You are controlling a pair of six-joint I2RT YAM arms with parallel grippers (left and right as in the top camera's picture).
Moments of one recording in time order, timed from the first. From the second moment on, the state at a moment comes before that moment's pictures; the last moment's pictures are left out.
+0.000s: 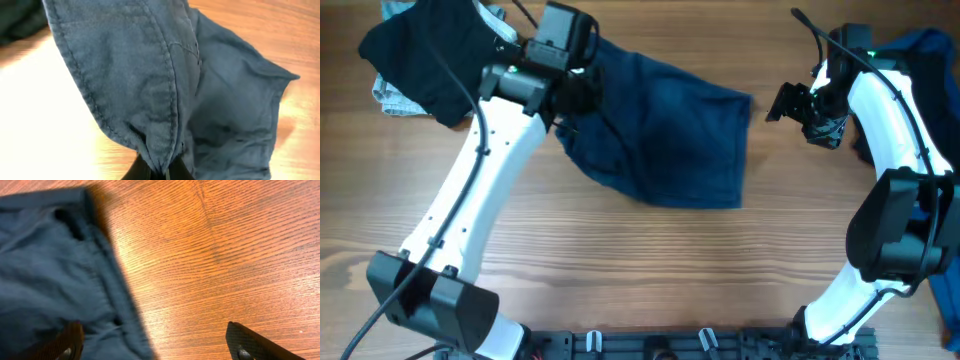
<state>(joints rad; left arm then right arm) -0.35 1.71 1.70 -1.04 -0.05 -0.44 -0.10 1.95 1.58 -1.08 -0.16 0.33</state>
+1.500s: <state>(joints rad) -0.56 2.00 1.75 -0.84 0.13 -0.39 -0.06 1.95 1.58 -1.09 -0.20 0.33</state>
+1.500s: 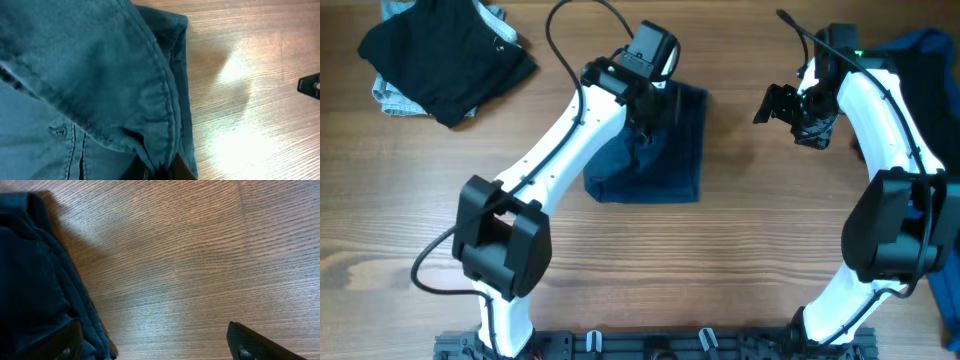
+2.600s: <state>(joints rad) -0.46 1.95 1.63 -0.99 0.27 -0.41 0.17 1.99 1.57 -0.52 -0.74 0.46</state>
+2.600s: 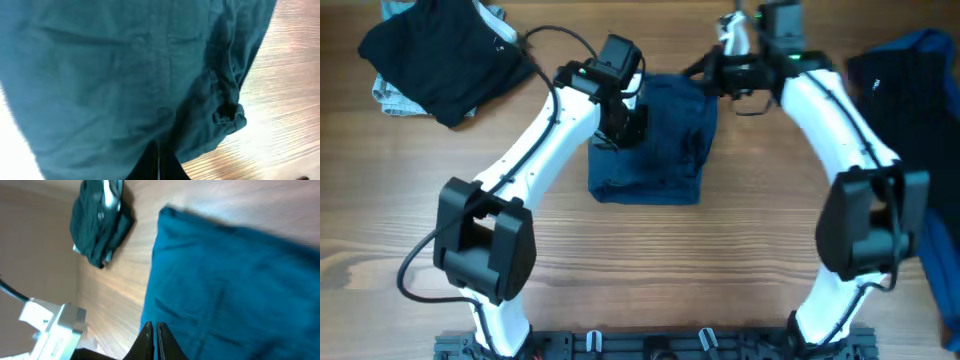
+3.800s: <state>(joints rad) -0.60 2.14 1.56 -0.89 0.48 -0.41 0.09 2.34 1.62 -0.40 -0.73 0.49</state>
